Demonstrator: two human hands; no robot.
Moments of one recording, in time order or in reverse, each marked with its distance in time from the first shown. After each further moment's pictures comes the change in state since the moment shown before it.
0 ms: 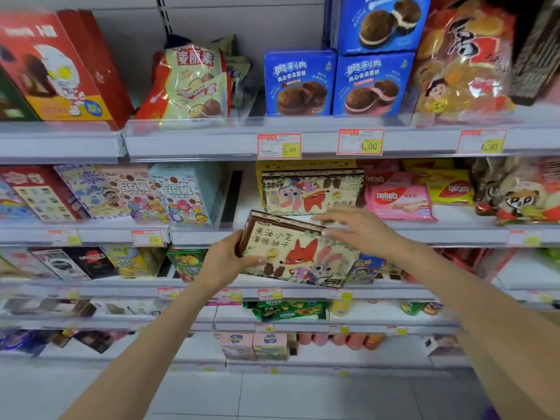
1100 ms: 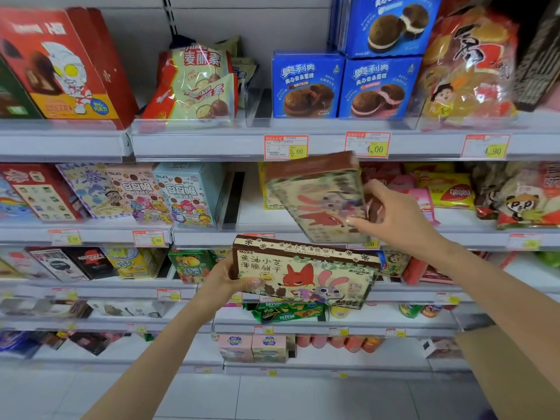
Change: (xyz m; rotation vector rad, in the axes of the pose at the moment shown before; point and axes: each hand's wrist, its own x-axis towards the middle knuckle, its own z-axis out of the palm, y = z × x) left_hand -0.023 -0.034 0.010 -0.556 -0.172 -0.105; right_hand -0.020 -0.024 -0.036 -0.025 0.313 0.126
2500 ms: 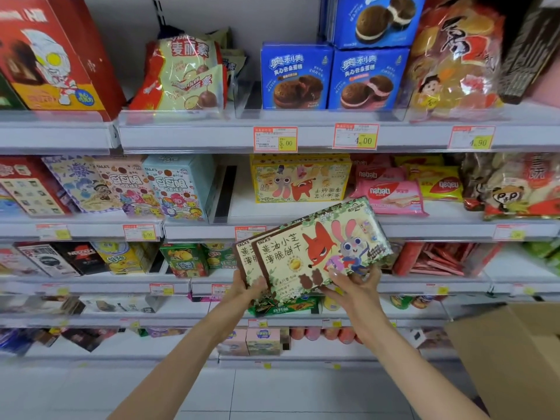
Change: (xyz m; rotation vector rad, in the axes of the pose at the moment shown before) left_hand -0.024 -0.013 0.047 -0.284 -0.102 -0.255; right_hand -0.096 0.004 0.115 1.349 0.211 0.822
